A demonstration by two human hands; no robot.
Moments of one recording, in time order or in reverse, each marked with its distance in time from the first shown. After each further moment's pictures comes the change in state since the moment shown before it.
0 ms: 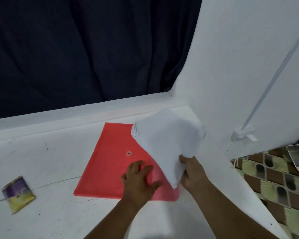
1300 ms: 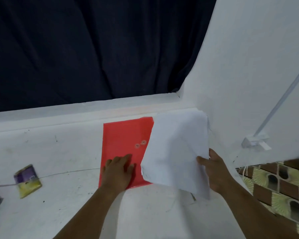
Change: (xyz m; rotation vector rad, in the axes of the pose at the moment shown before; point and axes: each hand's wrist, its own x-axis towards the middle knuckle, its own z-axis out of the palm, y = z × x) left_hand 0.019 -0.031 -0.045 0.114 -0.010 -0.240; right_hand 0.014 -0.070 -0.042 -0.607 -0.119 -0.184
